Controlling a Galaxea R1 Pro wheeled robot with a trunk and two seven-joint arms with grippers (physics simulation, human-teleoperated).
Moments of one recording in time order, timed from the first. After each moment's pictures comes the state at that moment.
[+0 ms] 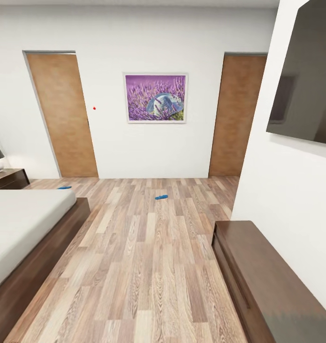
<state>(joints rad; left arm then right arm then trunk) 0.00 0.00 0.00 -0.33 0.00 -0.14 0.00 -0.01 -0.01 -0.01 -0.08 -0.01 -0.07 0.02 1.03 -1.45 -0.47</state>
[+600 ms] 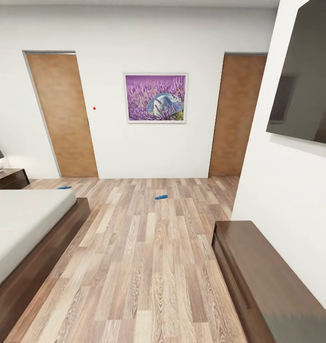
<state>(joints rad) -0.03 0.00 0.00 -0.59 0.15 -0.14 0.00 -0.01 -0.02 -0.09 -0.44 -0.01 -0.08 0.01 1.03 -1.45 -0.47</state>
